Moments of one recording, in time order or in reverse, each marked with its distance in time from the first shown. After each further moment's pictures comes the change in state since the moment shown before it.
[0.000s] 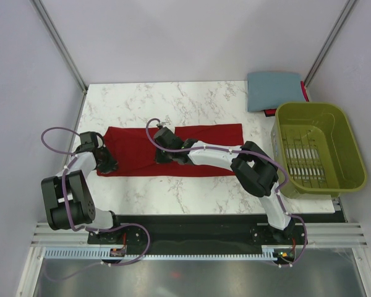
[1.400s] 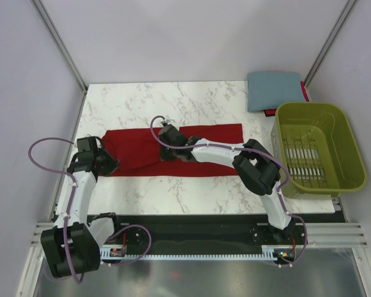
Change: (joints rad) left arm -0.066 -0.407 -0.032 -0.178 -0.026 -0.283; right arm -0.041 -0.008 -0.021 0.001 -0.003 -0.023
